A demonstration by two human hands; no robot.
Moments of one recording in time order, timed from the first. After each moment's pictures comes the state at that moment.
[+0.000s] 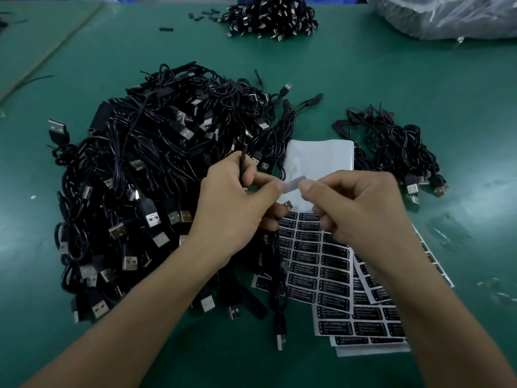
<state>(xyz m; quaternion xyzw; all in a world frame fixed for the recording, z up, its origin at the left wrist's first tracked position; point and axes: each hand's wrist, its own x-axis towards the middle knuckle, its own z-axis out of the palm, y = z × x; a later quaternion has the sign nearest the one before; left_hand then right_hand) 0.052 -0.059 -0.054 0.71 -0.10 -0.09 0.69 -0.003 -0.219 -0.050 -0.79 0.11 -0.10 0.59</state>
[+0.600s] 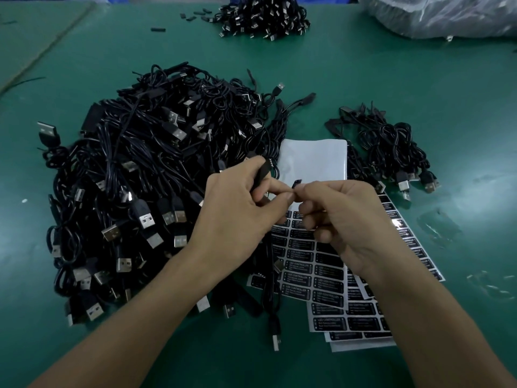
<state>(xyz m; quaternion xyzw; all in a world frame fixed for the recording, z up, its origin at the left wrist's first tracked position) 0.046 -0.063 -0.061 0.78 -0.23 0.01 0.57 0.004 -0.210 -0.048 -0.64 0.24 0.00 0.73</state>
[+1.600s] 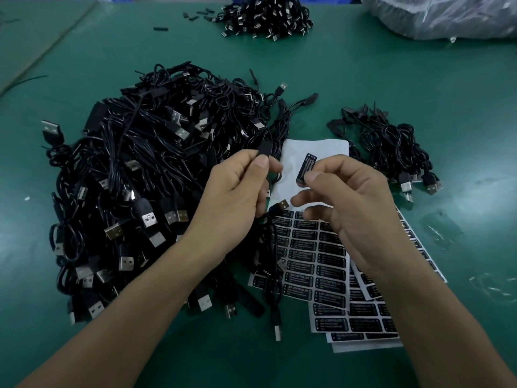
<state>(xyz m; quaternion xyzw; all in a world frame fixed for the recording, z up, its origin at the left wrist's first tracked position) 0.056 -0.061 -0.057 0.73 -0.15 -0.08 0.66 0.001 -0.213 -0.045 -0.66 0.06 -0.08 0.75</state>
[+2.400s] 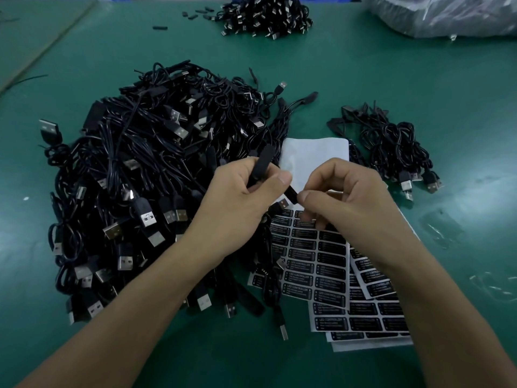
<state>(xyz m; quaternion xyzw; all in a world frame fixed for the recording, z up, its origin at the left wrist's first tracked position) 0.054 -0.062 -0.057 0.74 -0.18 -0.10 0.64 0.001 -0.228 -0.050 -0.78 0.03 -0.05 0.63</state>
